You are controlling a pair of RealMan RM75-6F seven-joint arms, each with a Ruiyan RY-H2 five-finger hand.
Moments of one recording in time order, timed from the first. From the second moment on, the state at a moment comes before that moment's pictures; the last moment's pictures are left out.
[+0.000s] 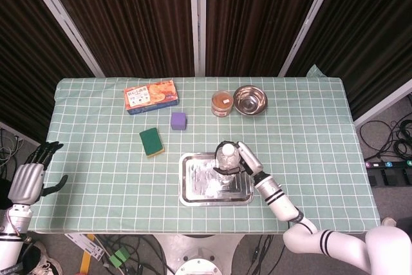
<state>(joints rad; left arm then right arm) -0.18 -1.31 -0.05 -1.28 1.48 1.40 -0.31 0.67 -1.75 0.18 -1.24 -1.46 1.02 0.86</state>
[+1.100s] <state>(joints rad) -0.18 -1.30 -0.06 -1.33 1.50 1.42 -0.29 0.68 -1.35 0.01 -1.42 -1.54 0.95 0.68</state>
